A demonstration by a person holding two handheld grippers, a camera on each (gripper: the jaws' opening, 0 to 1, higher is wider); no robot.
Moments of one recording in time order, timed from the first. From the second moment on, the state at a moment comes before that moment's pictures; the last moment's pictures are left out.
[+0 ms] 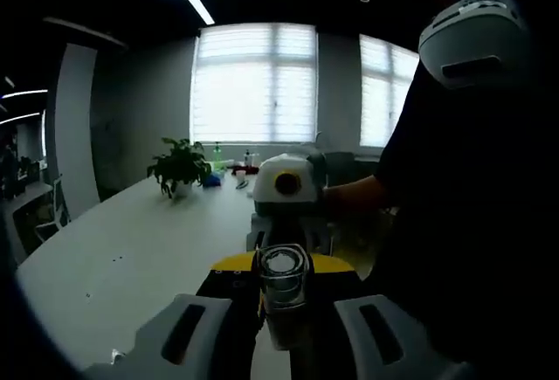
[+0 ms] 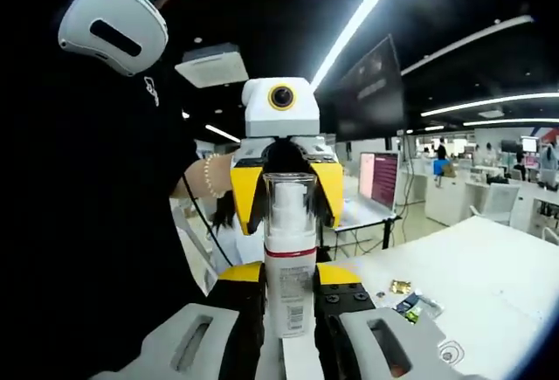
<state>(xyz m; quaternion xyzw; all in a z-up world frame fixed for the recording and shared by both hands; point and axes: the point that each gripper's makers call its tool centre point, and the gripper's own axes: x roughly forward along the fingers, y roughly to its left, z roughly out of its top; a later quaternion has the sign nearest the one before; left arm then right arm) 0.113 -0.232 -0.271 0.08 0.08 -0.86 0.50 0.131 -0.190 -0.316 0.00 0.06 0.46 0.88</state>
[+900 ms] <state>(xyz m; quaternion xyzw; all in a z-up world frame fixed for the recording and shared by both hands) 0.117 -0.241 -0.291 0.03 0.11 -0.83 0.55 0.137 -0.209 -0.323 0.04 0.04 0.42 0.90</state>
